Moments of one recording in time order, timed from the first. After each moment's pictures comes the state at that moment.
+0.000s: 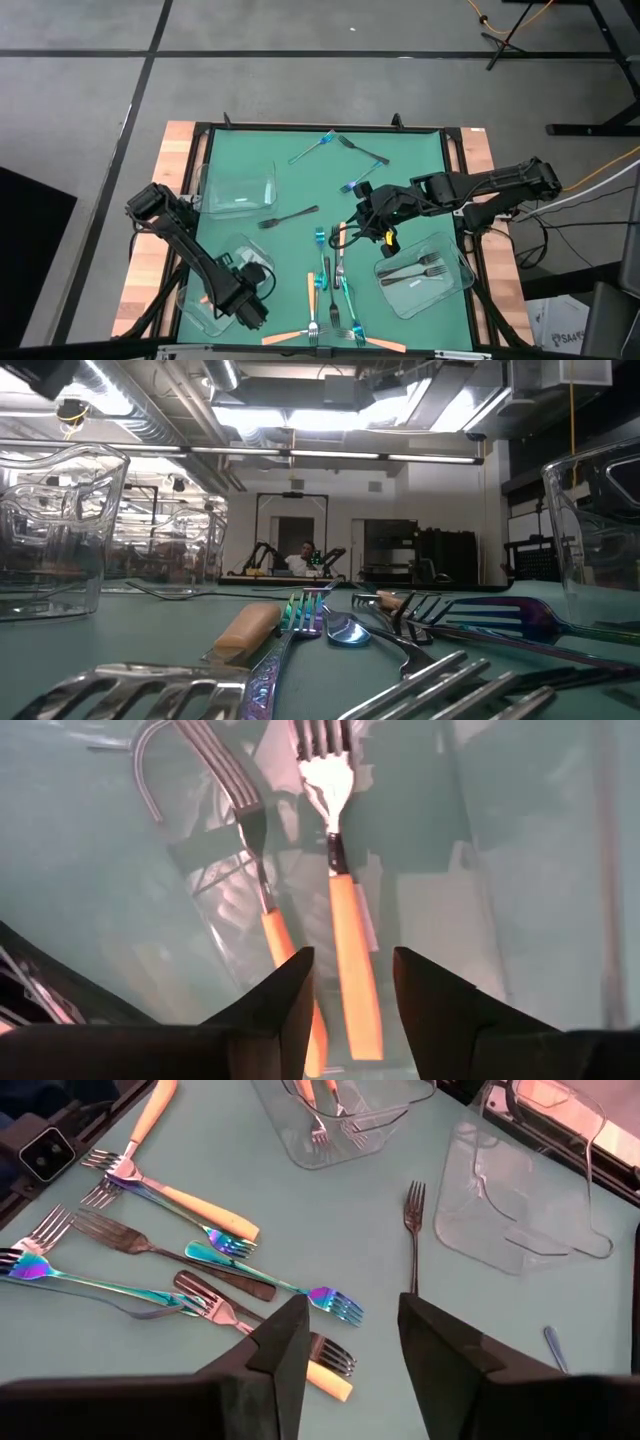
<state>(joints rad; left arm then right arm) -0.74 1.85 1.37 -1.24 0.03 -1.35 0.22 1.44 1.40 -0.73 -0.01 -0.36</state>
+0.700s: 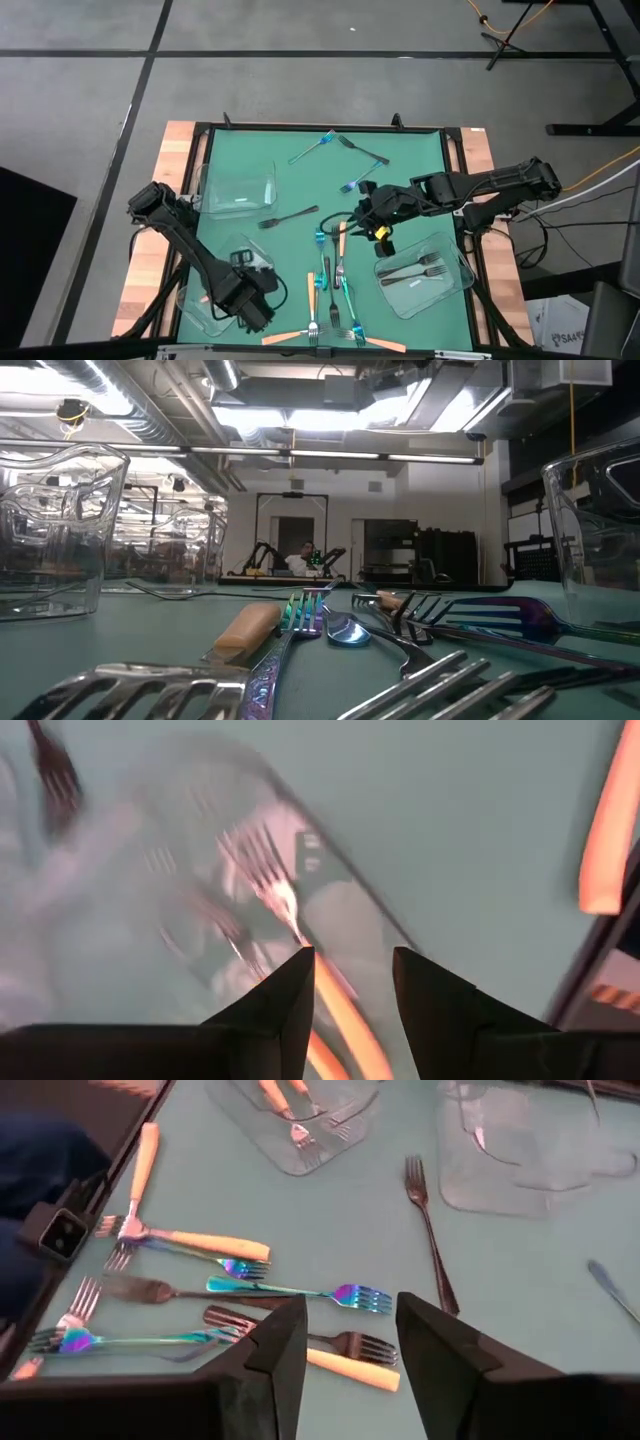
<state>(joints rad) -0.71 1.85 1.57 -1.30 -0.13 -0.95 0.22 1.44 1.40 -0.73 0.02 -0.04</state>
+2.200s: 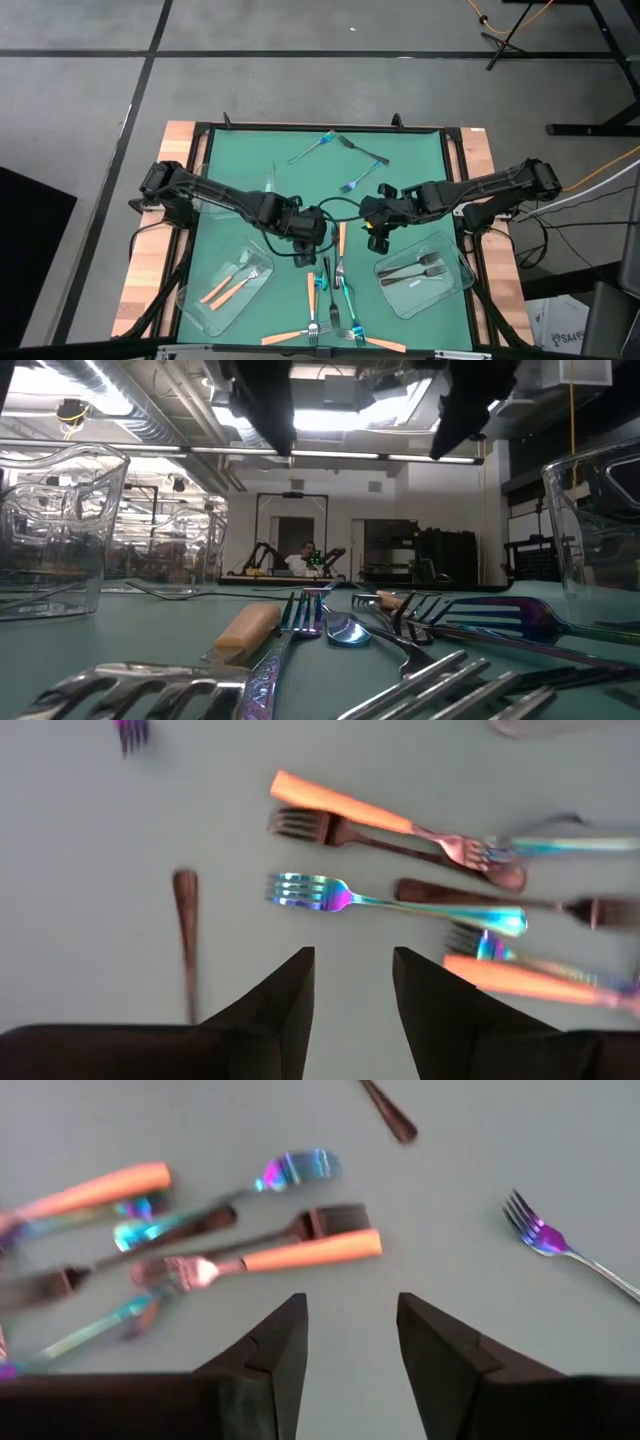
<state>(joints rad) -0.23 1.80 1.57 -0.95 -0.21 -0.53 0.22 1.44 1.21 -0.84 0.17 0.38</state>
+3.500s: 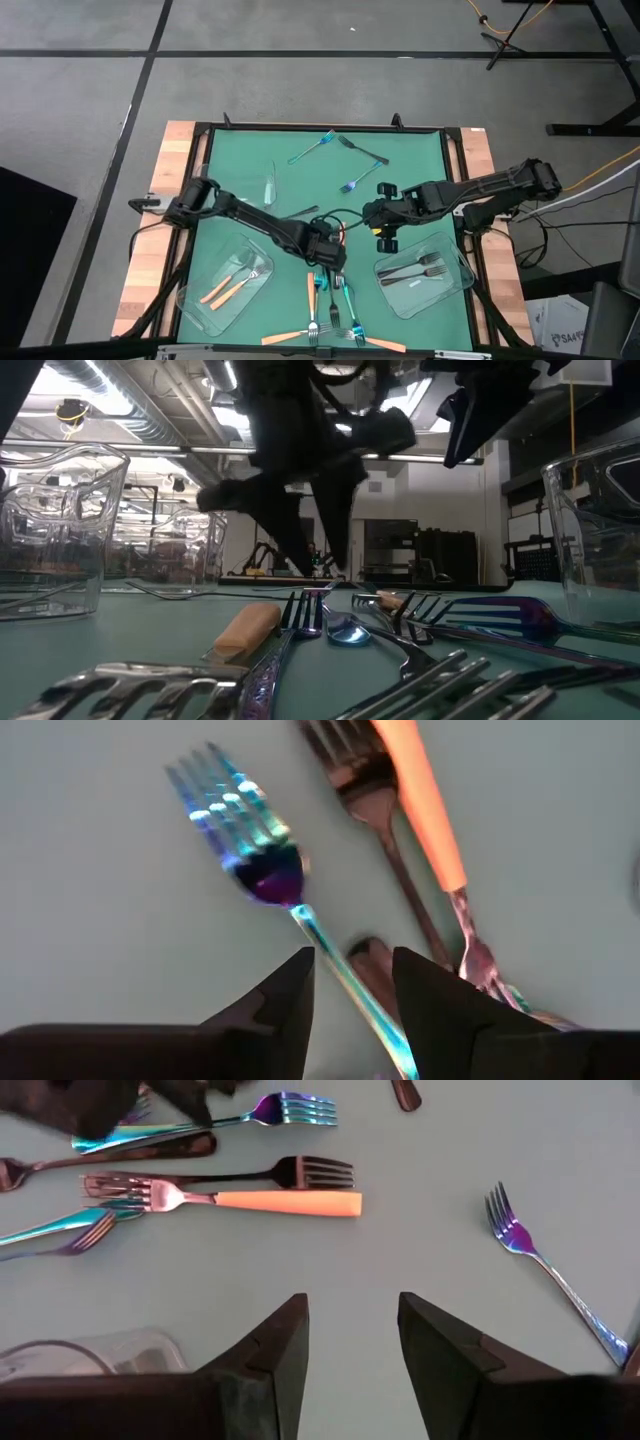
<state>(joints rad) -0.26 2.10 1.57 -0.74 -0.21 -1.39 0.22 1.44 1.21 -0.91 0.17 0.18</state>
